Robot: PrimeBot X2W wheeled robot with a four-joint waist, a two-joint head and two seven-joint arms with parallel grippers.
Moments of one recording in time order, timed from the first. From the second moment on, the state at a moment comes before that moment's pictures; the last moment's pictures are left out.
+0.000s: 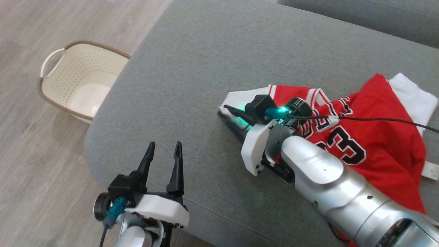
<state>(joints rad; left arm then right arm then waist) -0.04 0.05 -0.40 0.13 -0.29 0.17 -0.25 -0.78 -0.07 0.96 0.81 0.47 0.12 -0.02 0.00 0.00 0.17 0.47</state>
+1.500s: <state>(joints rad) -0.05 0.05 -0.38 0.13 -0.27 0.16 -0.25 -0.87 -0.48 0.90 0.90 0.78 0.12 0.29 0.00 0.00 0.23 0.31</state>
